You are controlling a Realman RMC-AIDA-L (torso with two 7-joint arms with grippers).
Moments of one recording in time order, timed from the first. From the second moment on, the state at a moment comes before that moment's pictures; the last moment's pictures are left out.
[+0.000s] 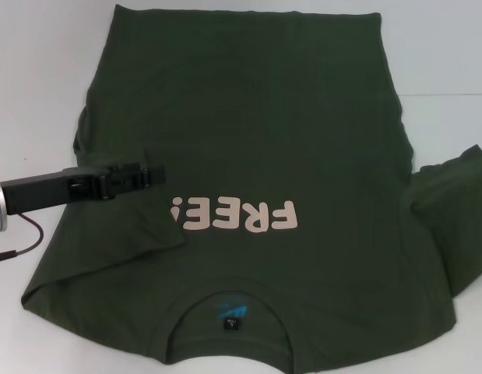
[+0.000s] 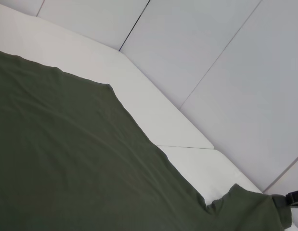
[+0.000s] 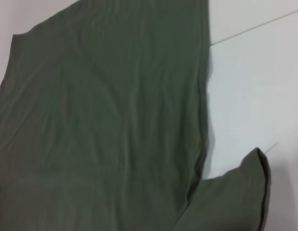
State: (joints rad) left arm -0.47 -2.16 0.60 0.98 2.06 1.52 -2.01; right arm 0.66 1.84 -0.54 -0.69 -2.46 -1.37 2.50
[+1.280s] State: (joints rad) left arm -0.47 -2.16 0.60 0.98 2.03 1.51 -2.01; right arm 0.84 1.95 -0.61 -0.58 -2.45 -1.33 2.52
